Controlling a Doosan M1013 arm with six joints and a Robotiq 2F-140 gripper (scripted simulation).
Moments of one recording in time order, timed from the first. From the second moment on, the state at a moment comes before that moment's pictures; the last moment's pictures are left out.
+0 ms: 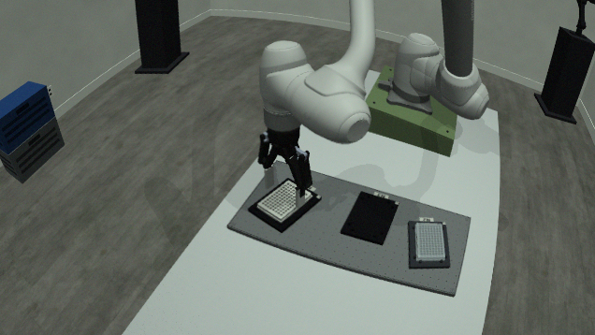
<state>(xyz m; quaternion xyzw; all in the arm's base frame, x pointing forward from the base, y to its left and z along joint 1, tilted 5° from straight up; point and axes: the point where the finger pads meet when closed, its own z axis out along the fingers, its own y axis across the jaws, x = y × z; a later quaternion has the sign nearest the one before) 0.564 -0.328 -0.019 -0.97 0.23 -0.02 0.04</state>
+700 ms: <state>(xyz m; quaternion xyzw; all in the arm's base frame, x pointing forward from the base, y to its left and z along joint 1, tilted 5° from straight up) 0.564 -0.328 -0.023 -0.97 0.23 -0.02 0.04</state>
